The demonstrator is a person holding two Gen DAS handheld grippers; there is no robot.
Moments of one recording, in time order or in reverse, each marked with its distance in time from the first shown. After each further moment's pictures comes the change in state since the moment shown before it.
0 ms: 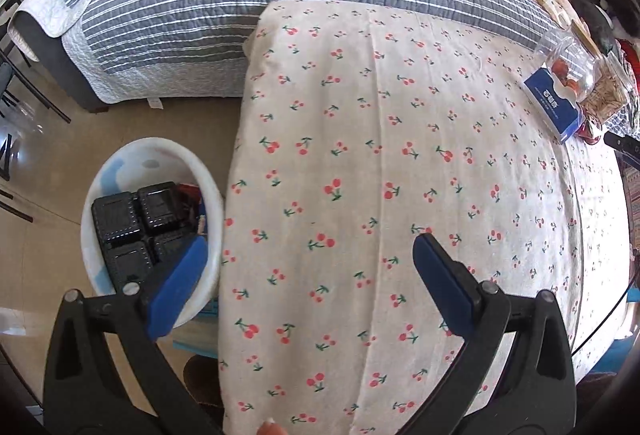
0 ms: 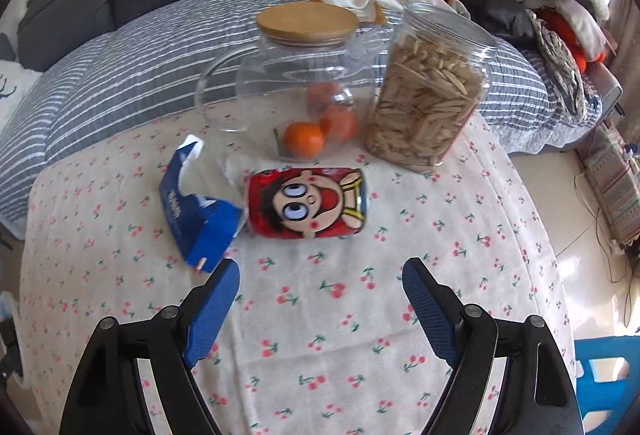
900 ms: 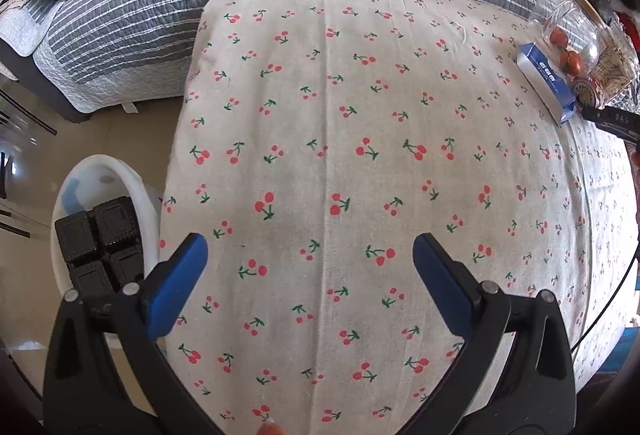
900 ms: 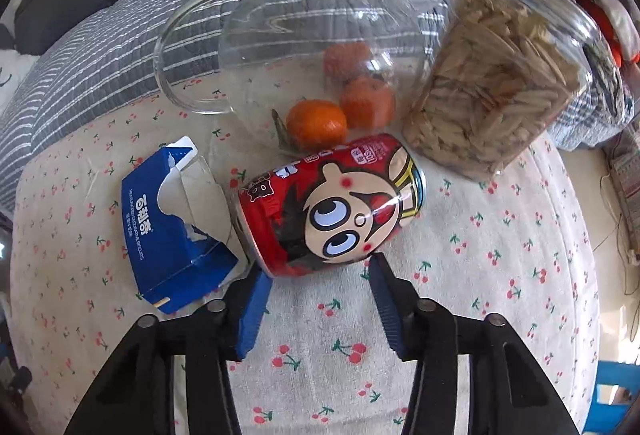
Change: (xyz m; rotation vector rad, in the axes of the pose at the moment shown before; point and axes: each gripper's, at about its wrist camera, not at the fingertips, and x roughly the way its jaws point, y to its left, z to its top) left arm 0.032 -0.043 0.014 0.059 0.053 -0.008; right arm 0.063 0.005 0.012 -0.030 0.109 0.102
